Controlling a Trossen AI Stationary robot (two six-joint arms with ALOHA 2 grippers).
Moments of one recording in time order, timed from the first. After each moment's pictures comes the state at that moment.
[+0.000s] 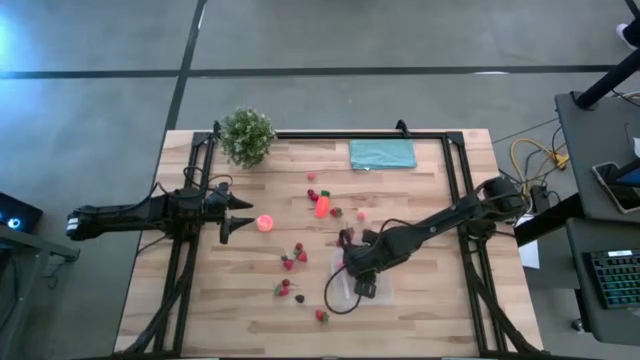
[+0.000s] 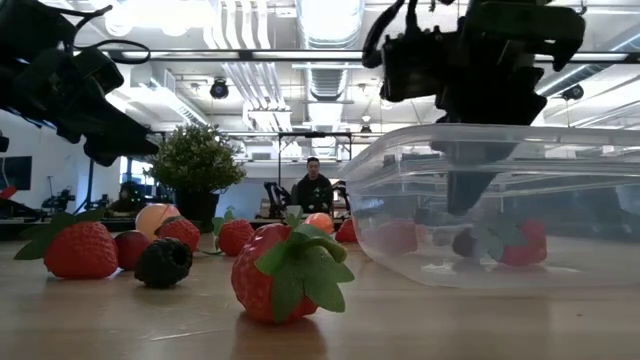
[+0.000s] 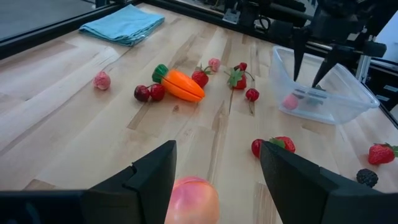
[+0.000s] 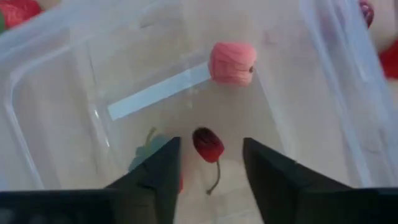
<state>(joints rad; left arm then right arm) 0.09 0.17 0.11 -0.31 -0.04 -0.25 0.35 1.81 1.20 -0.63 0.01 0.58</state>
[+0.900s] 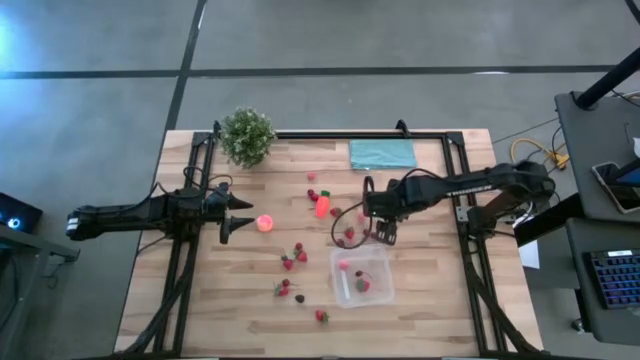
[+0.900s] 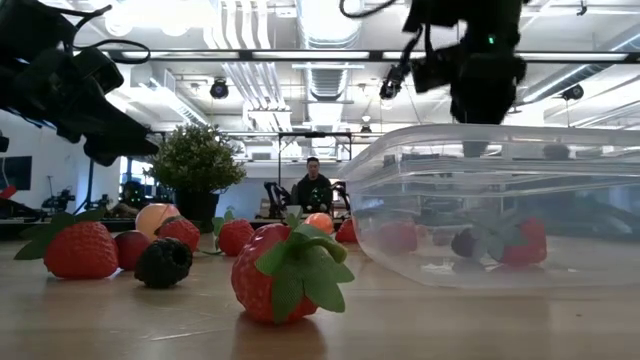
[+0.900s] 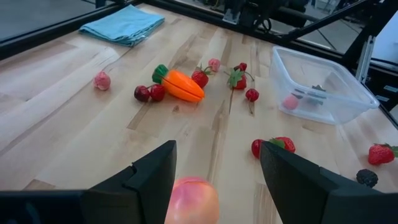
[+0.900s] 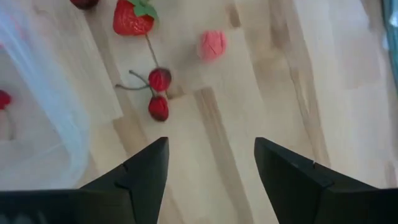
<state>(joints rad) 0.09 0.17 0.11 -0.31 -0.04 -0.25 0.02 1.53 1.11 -0.98 0.13 0.31</state>
